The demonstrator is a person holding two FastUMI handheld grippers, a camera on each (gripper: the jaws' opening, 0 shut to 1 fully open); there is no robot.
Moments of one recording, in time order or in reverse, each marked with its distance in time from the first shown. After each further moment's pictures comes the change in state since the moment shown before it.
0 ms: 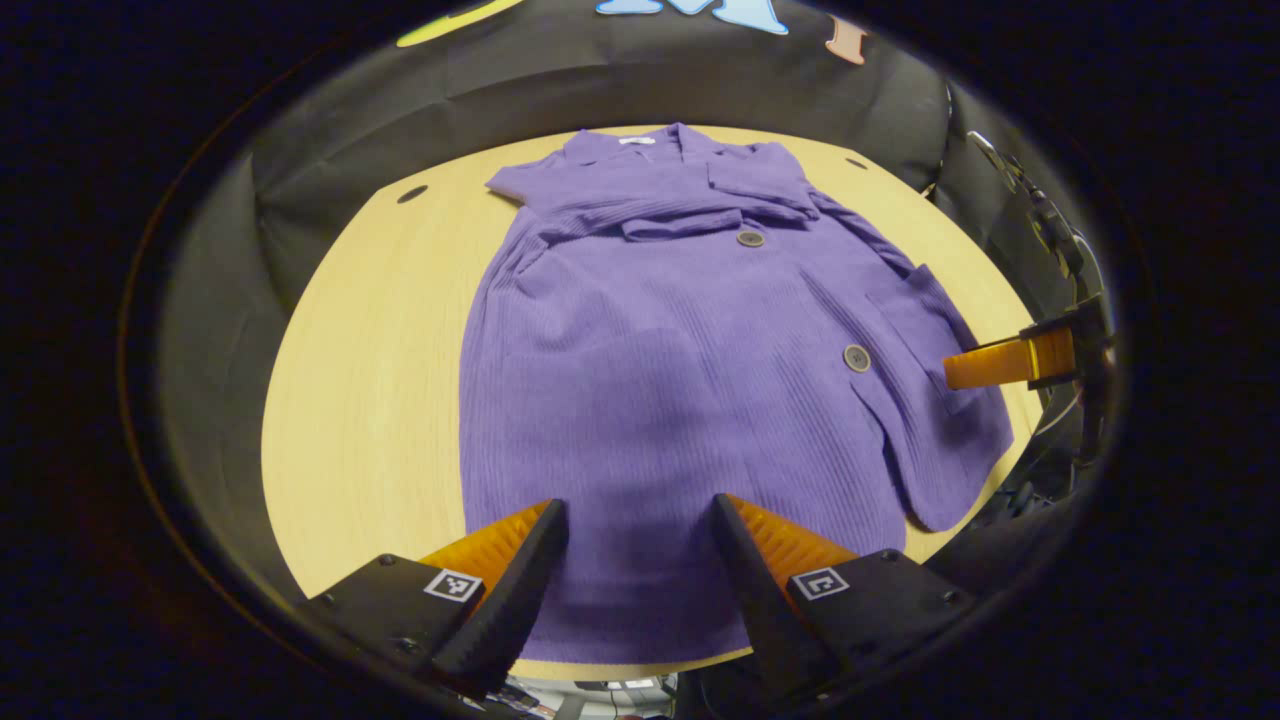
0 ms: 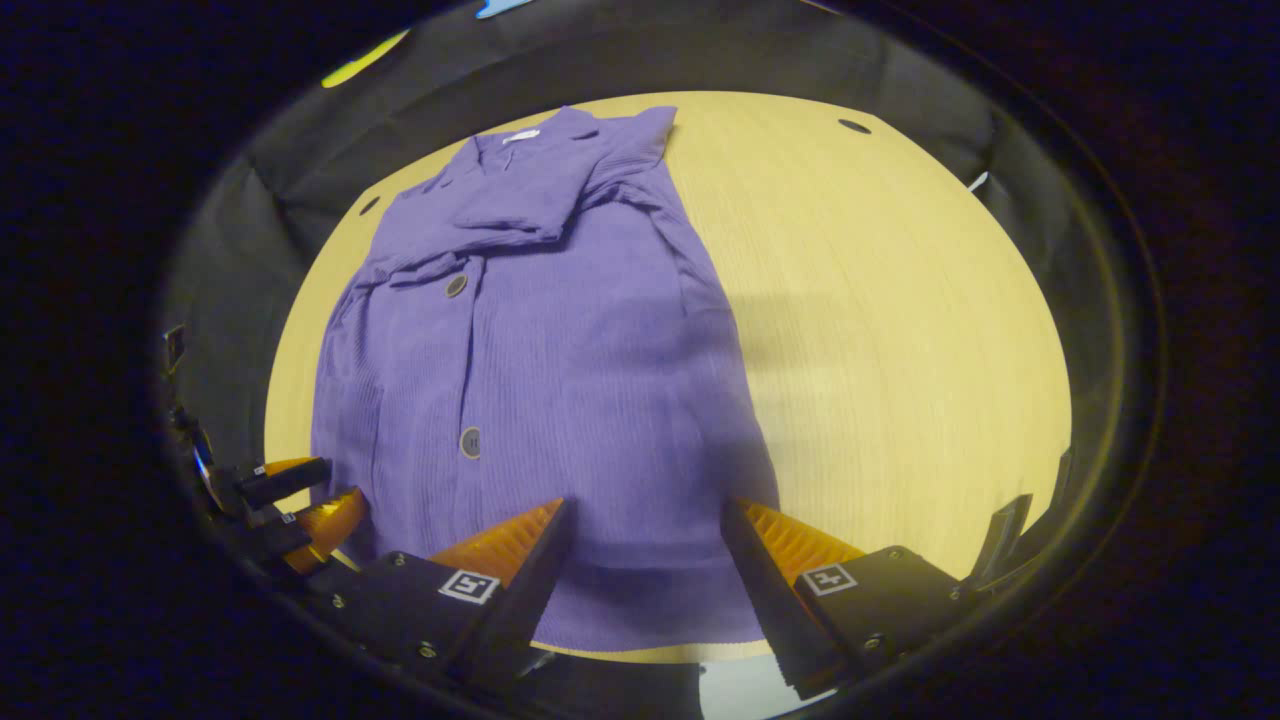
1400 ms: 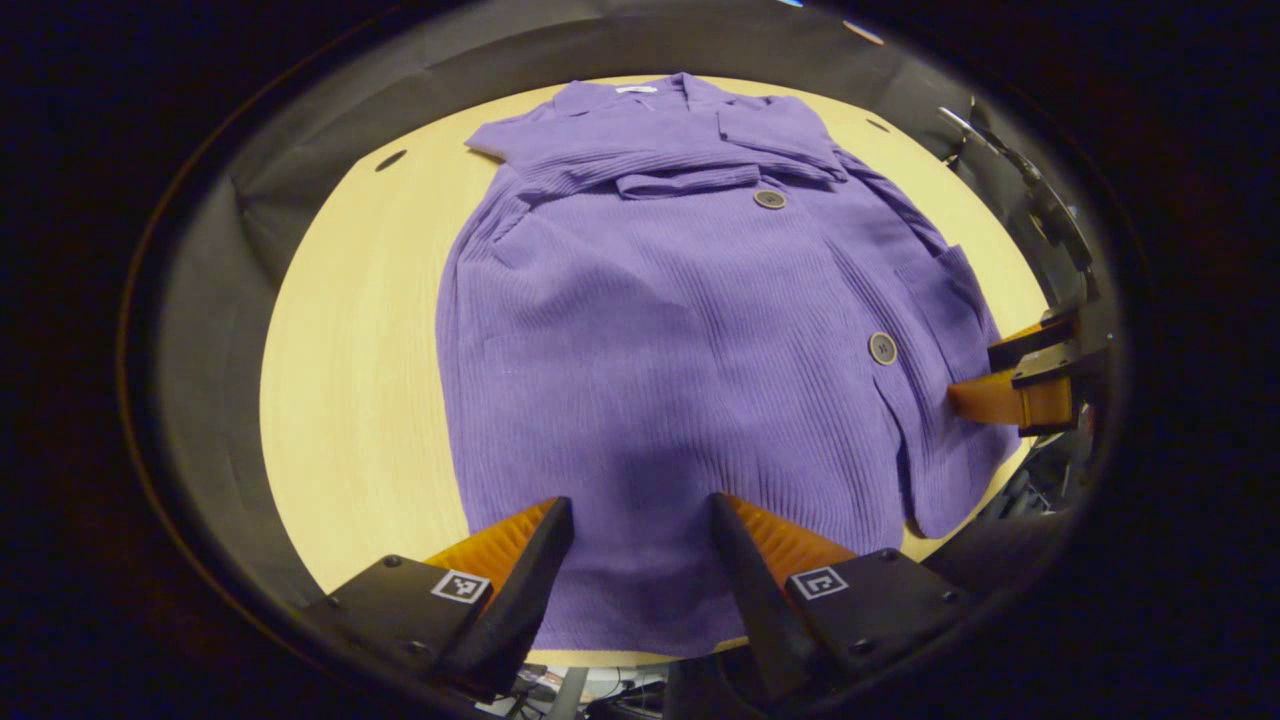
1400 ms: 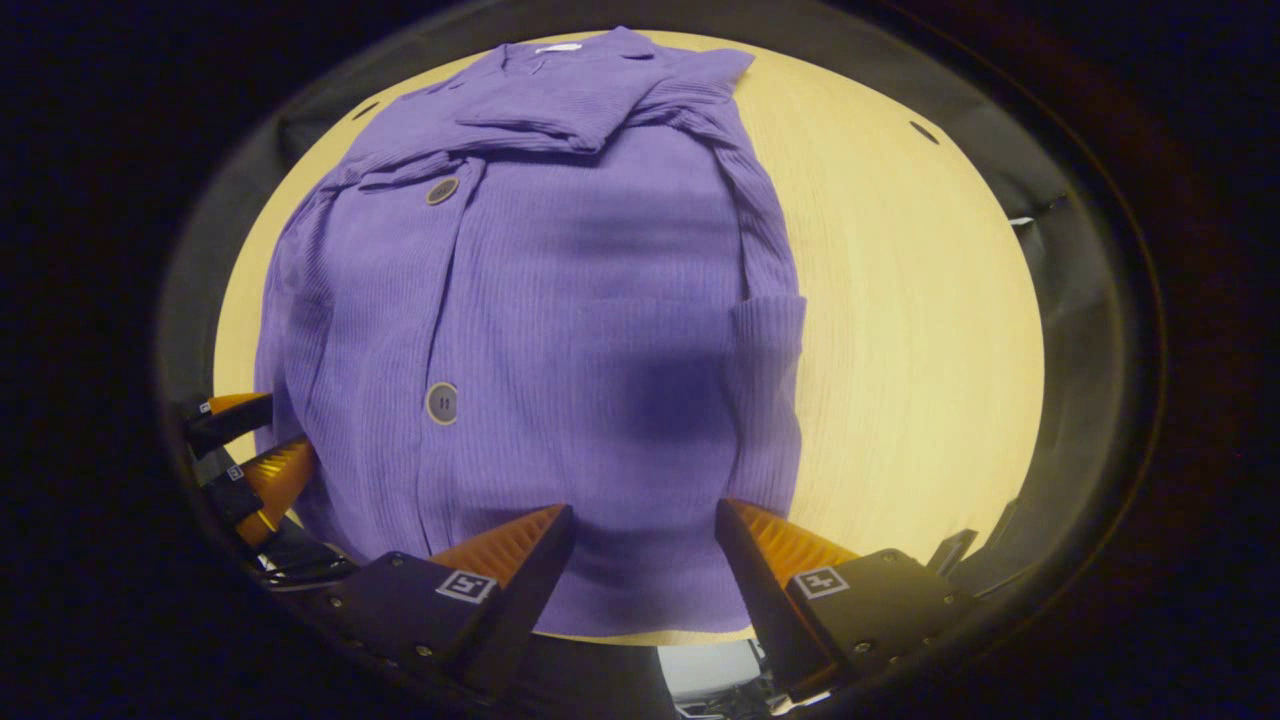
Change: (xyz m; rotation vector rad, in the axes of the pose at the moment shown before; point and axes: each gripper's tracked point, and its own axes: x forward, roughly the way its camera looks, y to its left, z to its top) left arm 0.011 -0.004 0.010 -0.009 0.205 0.012; right arm 0.015 0.002 -0.006 -0.154 0.257 -0.125
